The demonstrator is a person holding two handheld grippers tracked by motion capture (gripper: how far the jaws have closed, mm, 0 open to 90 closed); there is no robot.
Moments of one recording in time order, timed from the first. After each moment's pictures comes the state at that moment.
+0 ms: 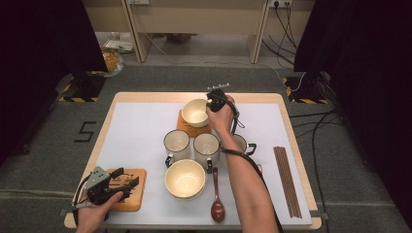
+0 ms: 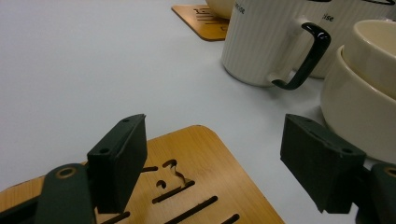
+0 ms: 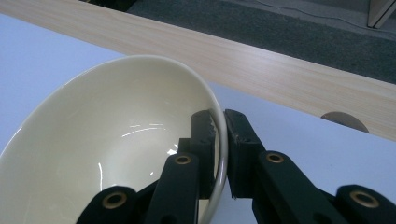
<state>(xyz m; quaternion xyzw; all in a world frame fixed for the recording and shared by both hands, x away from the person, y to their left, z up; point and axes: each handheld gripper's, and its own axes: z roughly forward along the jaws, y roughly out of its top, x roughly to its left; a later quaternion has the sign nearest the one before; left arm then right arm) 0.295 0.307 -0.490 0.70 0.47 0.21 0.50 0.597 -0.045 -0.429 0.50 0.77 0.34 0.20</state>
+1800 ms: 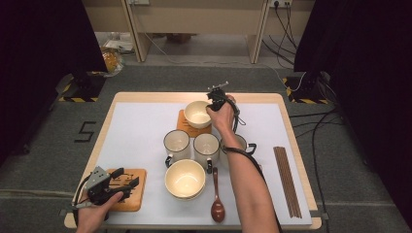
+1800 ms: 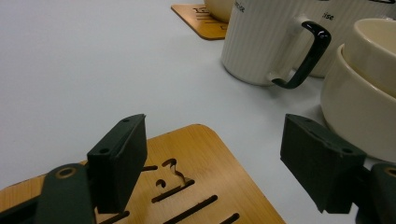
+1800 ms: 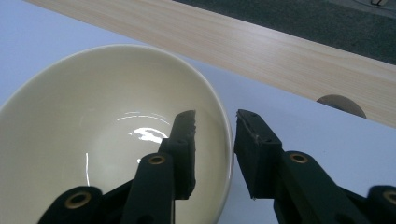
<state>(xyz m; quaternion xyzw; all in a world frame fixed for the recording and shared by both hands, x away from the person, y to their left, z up) 0.295 0.307 -0.491 0.70 0.47 0.21 0.50 0.606 -0.048 -0.431 0.51 0.79 0.30 0.18</state>
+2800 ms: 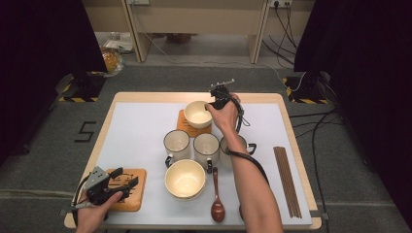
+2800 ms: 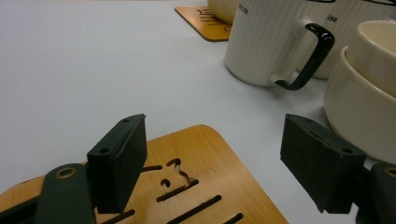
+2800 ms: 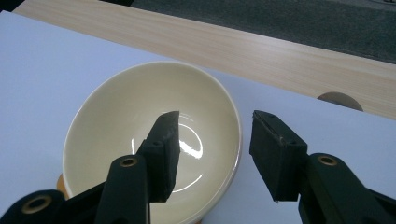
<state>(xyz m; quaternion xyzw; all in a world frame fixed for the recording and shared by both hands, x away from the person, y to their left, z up) 0.294 0.309 -0.490 0.70 0.47 0.21 0.50 0.584 -0.057 -0.403 0.52 0.77 0.33 0.15</state>
